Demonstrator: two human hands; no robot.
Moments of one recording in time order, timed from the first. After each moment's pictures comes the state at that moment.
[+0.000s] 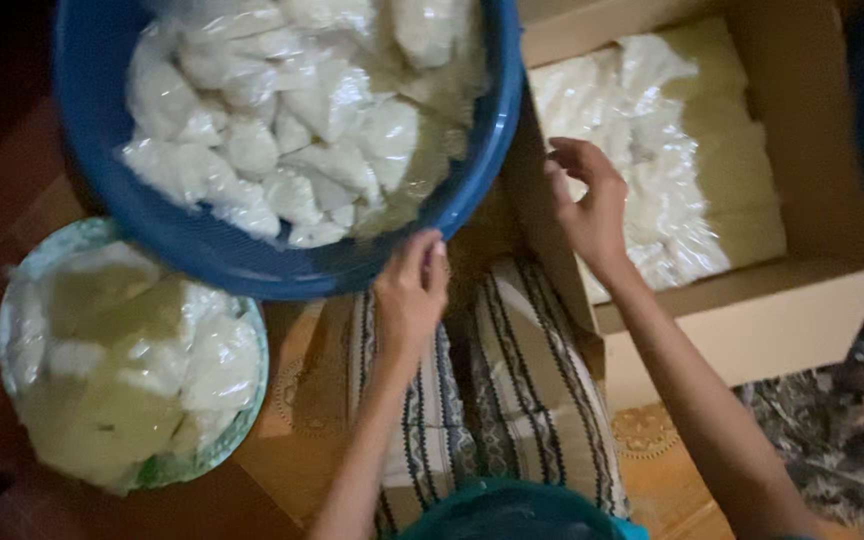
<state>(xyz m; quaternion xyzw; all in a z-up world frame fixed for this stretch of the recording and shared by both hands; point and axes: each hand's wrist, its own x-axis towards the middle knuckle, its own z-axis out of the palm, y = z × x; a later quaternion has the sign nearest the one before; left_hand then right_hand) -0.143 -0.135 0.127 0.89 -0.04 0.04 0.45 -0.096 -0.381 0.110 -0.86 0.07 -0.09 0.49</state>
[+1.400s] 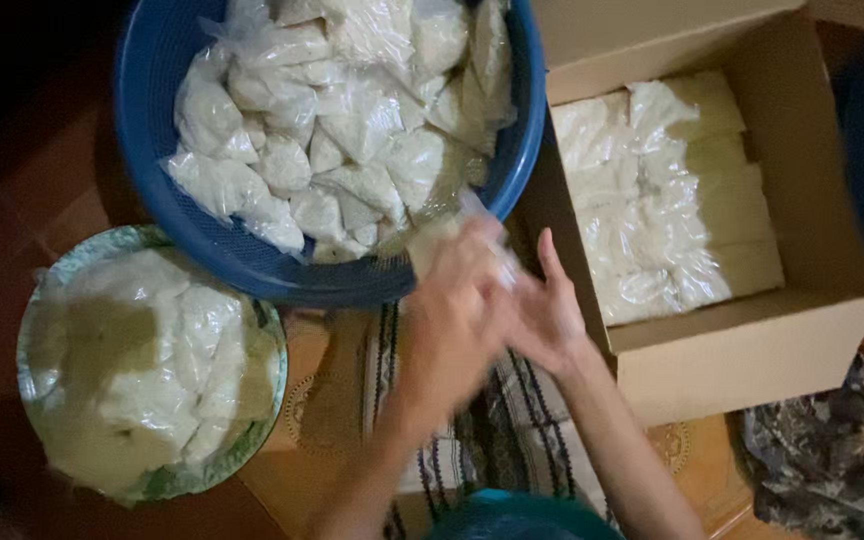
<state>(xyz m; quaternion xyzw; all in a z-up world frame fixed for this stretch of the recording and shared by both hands) -0.145 -0.143 0.259 0.83 -0.05 -0.15 0.53 -0.154 -0.288 0.179 -0.16 0.20 0.28 0.92</state>
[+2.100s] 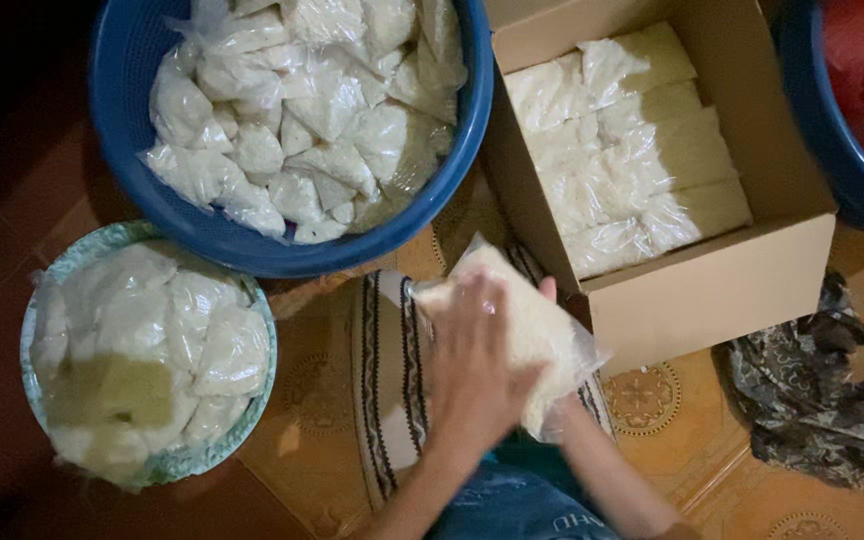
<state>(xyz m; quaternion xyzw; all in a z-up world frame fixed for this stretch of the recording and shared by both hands) -0.277 -0.167 0.219 0.94 -0.24 -0.06 0.24 -0.299 -0.281 0.125 -0.13 0.18 0.10 0.97</state>
